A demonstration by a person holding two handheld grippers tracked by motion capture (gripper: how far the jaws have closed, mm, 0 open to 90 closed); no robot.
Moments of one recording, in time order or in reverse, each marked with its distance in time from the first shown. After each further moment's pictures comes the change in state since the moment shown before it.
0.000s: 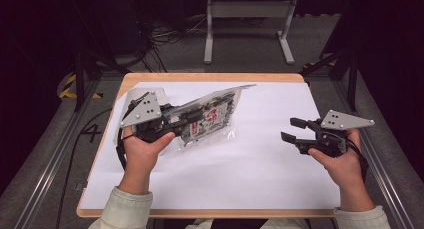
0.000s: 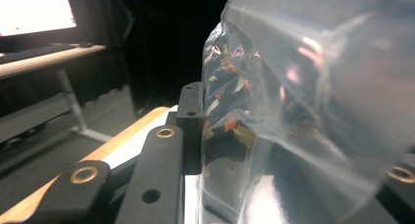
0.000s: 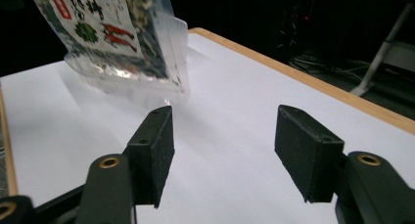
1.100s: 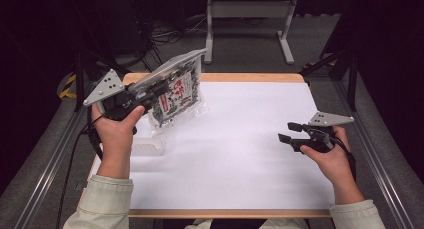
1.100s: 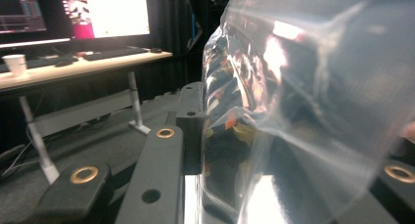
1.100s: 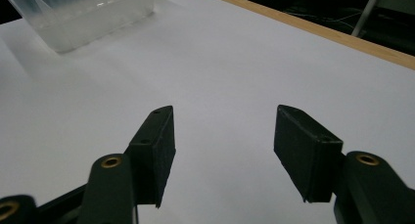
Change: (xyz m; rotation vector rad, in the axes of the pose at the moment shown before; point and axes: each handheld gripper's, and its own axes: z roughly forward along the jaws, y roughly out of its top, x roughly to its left) left arm 0.052 0.011 -0.049 -0.065 0.227 -0.092; right arm -0.024 -0.032 0.030 0.151 -0.045 0.079
